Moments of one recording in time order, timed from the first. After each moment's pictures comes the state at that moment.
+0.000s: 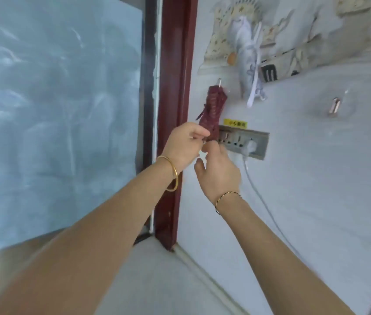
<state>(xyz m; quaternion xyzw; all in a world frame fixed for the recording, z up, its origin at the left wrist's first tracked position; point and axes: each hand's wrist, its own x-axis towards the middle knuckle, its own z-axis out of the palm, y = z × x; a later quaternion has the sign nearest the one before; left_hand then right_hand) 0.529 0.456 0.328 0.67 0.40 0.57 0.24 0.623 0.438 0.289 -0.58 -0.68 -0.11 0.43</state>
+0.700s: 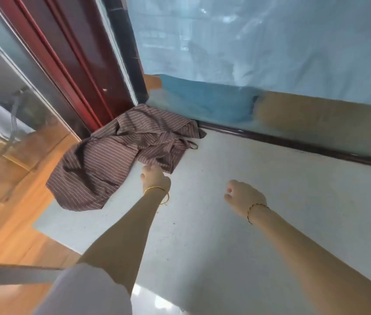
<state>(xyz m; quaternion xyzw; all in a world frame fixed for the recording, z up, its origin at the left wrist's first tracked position) 0.068 0.071 -0.062 0.02 0.96 0.23 0.15 0.216 0.242 -0.048 -0.25 -0.93 0.20 -0.16</state>
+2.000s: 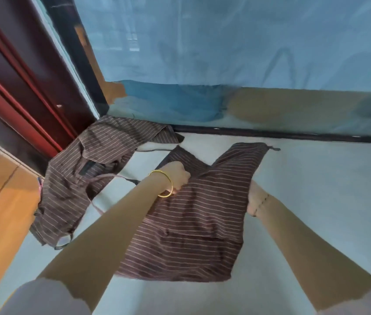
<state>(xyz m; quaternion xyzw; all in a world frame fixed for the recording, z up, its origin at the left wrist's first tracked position) 0.014 0.107 -0.016 0.34 0.84 0.14 0.40 0.180 0.211 -0.026 -0.51 -0.43 0.74 0.03</state>
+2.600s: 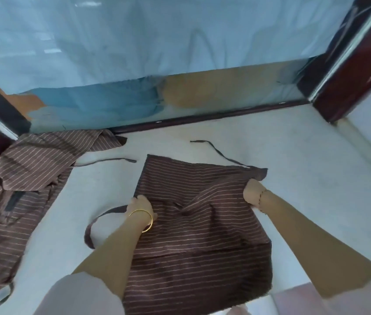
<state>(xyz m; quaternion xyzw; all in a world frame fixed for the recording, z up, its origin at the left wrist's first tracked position) 0.071 0.124 -0.149 0.29 0.91 -0.06 0.30 0.306 0.270 -0.069 -0.64 -0.60 0.48 -0.07</state>
